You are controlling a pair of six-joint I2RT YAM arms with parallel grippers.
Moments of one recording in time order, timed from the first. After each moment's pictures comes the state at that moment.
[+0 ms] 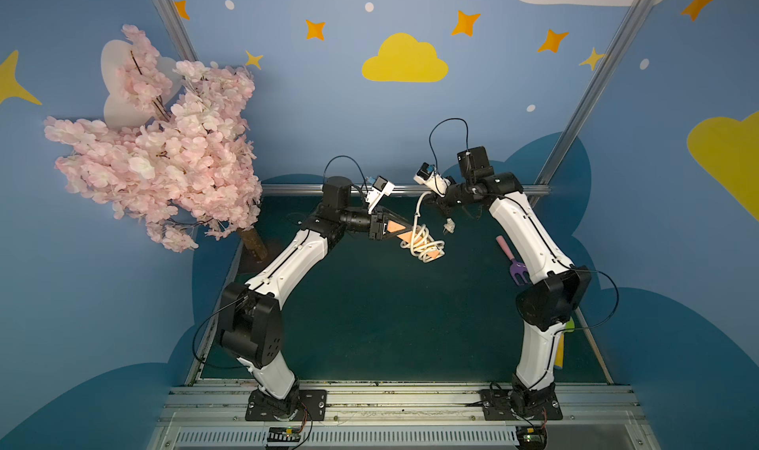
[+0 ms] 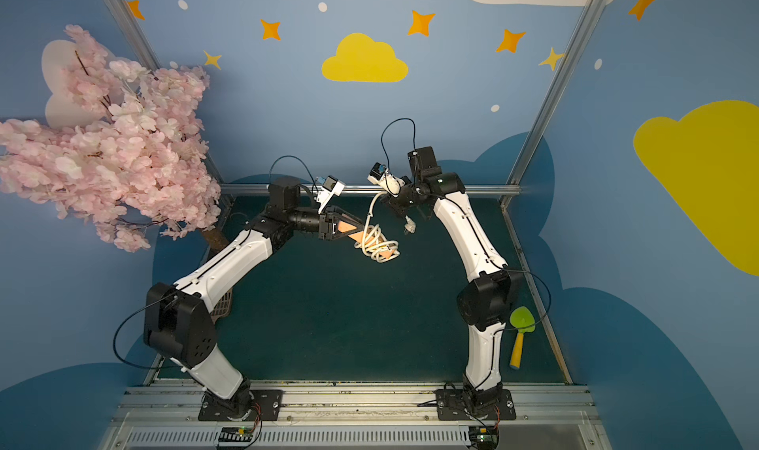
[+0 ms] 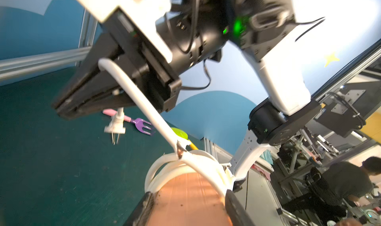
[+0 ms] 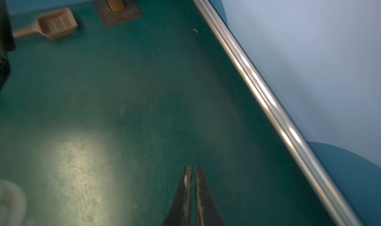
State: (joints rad) left arm -0.36 1.69 1.40 0.10 1.21 -0.45; right arm 0.36 1.99 2.13 -0.94 -0.58 -0.58
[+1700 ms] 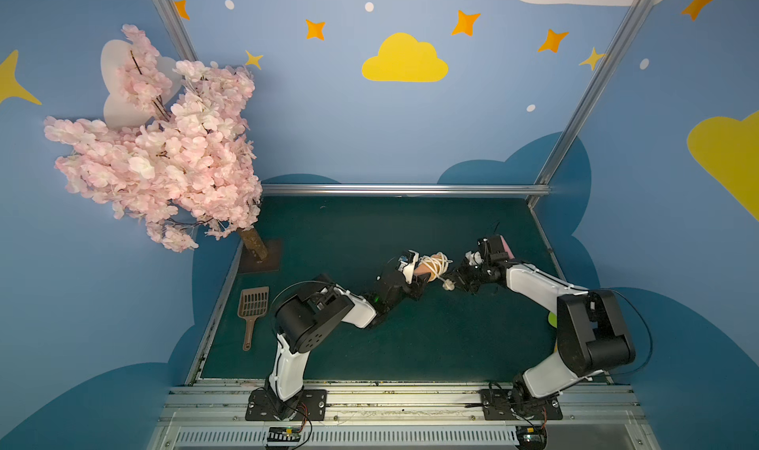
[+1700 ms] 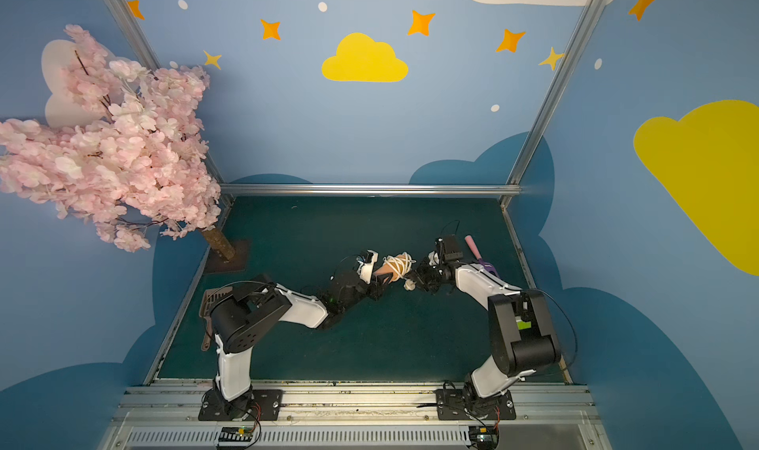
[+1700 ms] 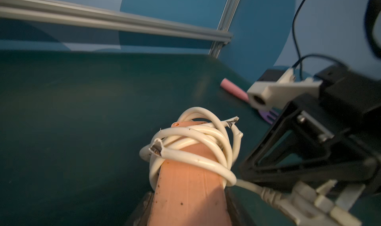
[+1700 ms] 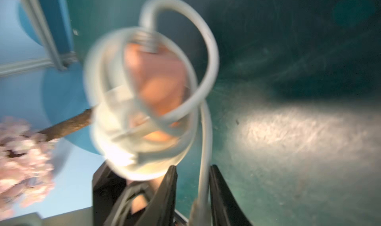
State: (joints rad) left arm -0.84 1.99 0.82 0.87 -0.12 -0.31; right arm 0.26 1.63 0.94 -0.37 -0.56 0.89
